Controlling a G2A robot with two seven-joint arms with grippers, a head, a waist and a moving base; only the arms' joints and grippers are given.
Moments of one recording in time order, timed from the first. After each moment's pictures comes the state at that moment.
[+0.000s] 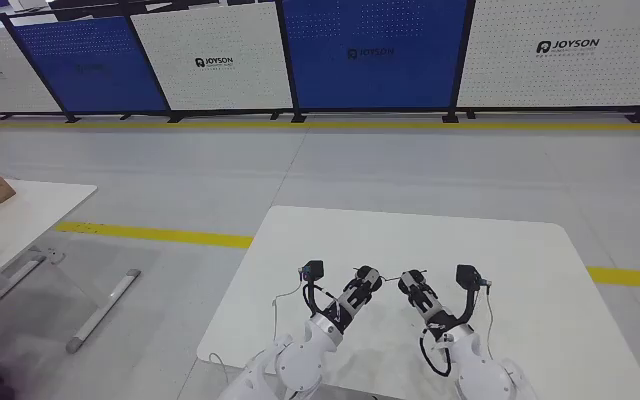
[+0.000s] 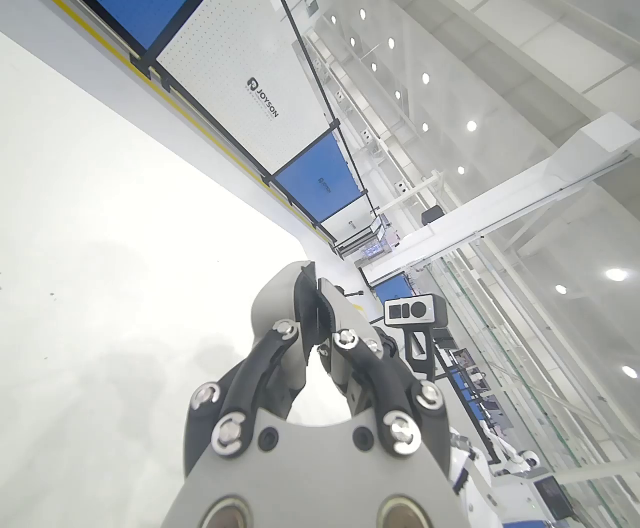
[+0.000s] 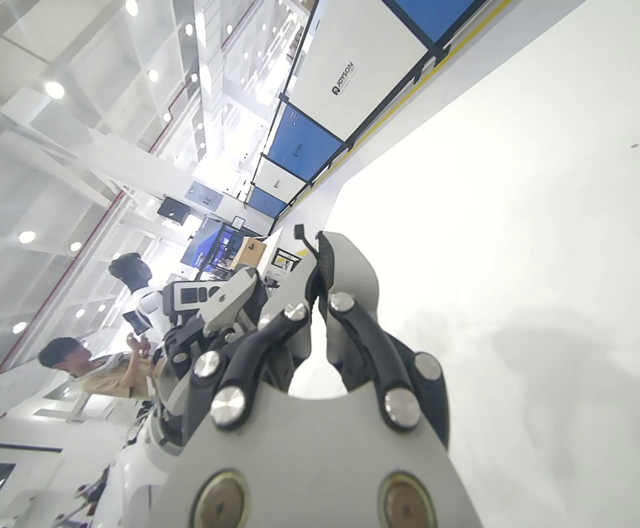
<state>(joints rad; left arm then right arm) 1.48 -1.25 -1.02 -1.70 0.19 -0.07 0.08 -1.44 -1.29 1.10 -1.68 -0.32 0.02 0.17</state>
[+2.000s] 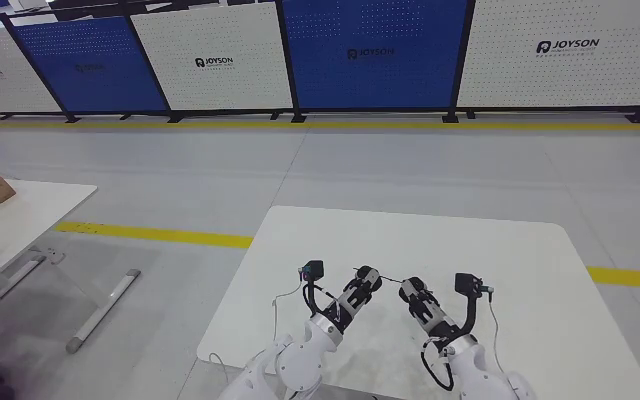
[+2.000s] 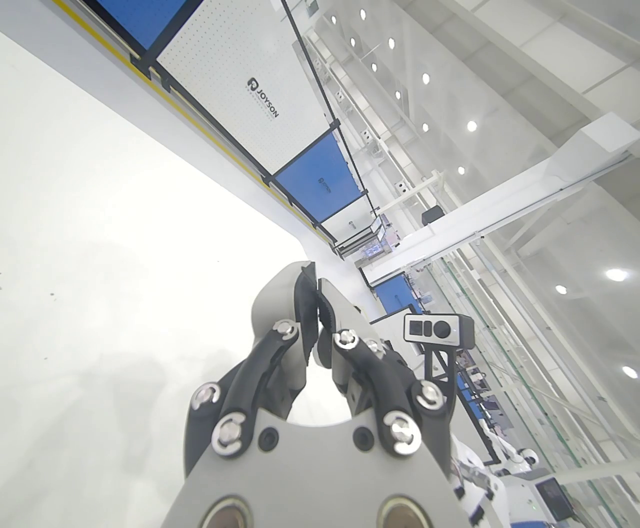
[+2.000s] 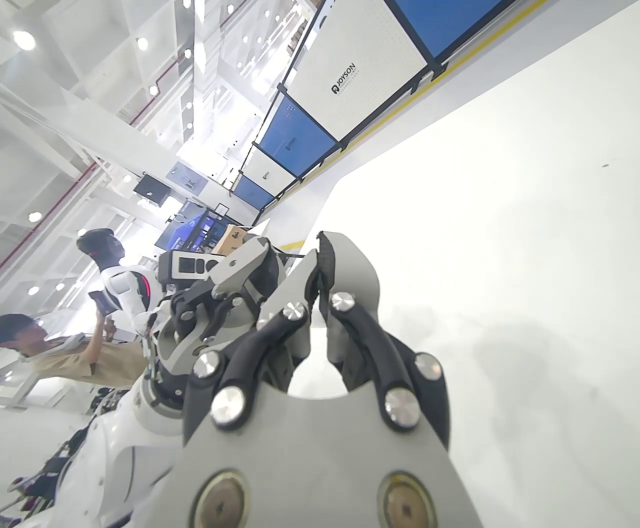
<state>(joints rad) 1.48 -1.25 -1.02 -1.70 0.19 -0.07 0.08 -1.51 -1.29 1.13 -1.77 -0.44 0.00 0.22</state>
